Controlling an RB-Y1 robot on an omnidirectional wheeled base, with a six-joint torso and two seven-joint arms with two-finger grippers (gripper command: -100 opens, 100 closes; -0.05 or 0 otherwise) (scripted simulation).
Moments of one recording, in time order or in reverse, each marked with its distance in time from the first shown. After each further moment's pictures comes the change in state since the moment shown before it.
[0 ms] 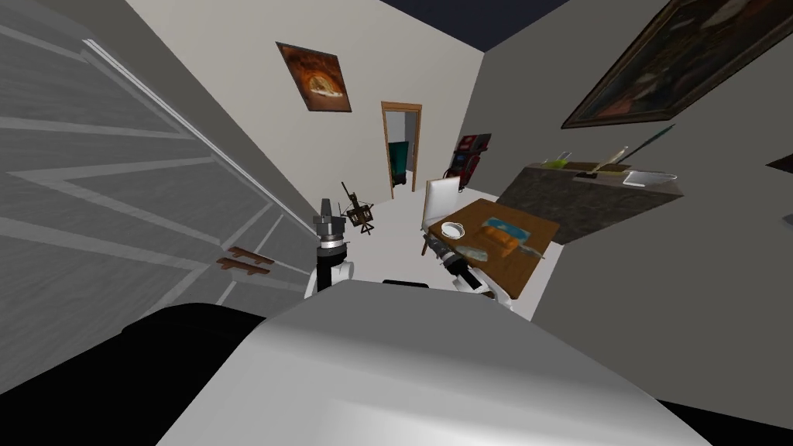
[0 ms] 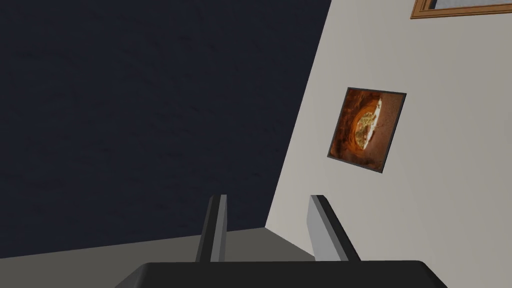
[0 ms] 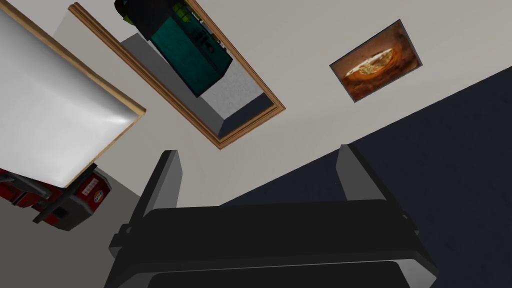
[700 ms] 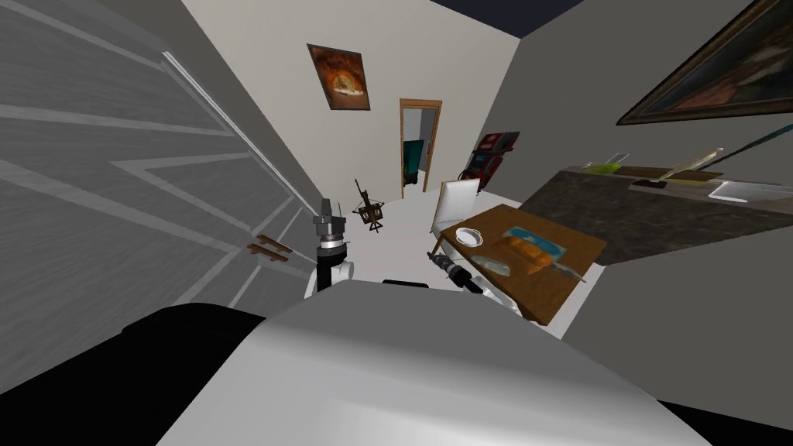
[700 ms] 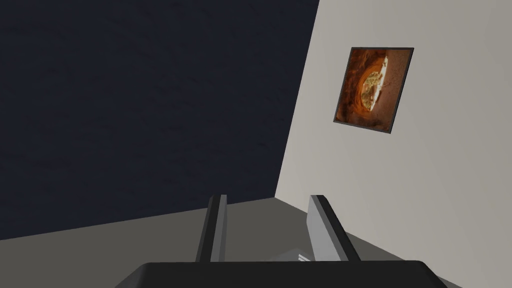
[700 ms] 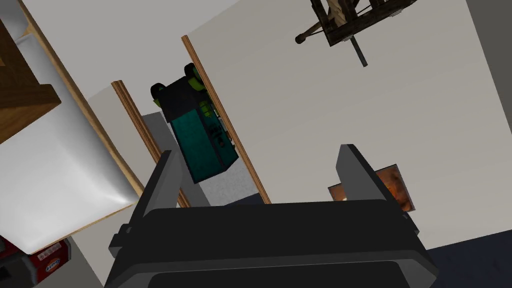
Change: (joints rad) left arm 0.000 0.000 0.000 0.000 0.000 0.000 0.000; right arm -0.007 -0.143 0.127 0.167 -0.007 0.101 0.110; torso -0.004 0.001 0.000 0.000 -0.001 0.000
